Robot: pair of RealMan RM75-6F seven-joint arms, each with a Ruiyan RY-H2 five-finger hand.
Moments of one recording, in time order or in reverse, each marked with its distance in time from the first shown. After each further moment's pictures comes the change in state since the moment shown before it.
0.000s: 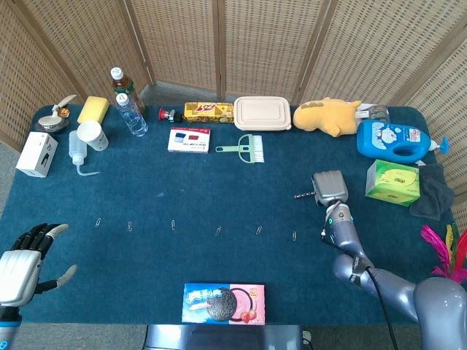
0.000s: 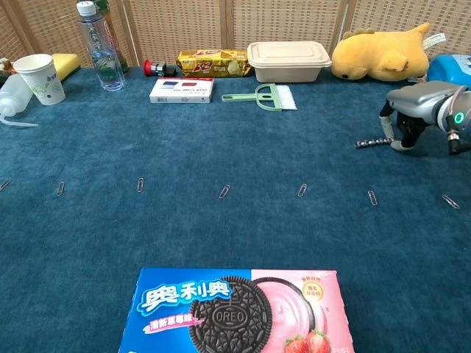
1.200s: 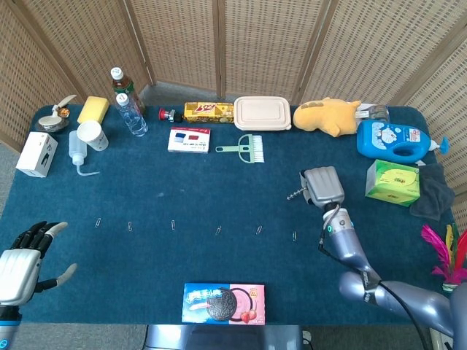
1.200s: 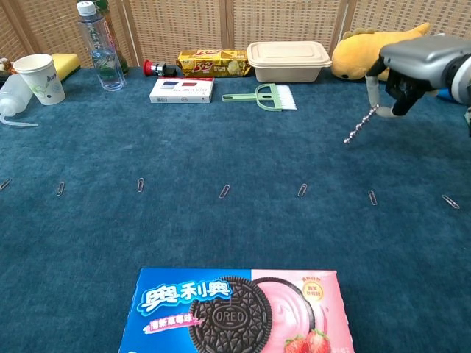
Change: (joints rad) left arm -0.004 -0.009 -0.005 0.016 0.010 0.006 -0.014; right arm -0.054 0.196 0.015 -0.445 -0.173 0.246 0.053
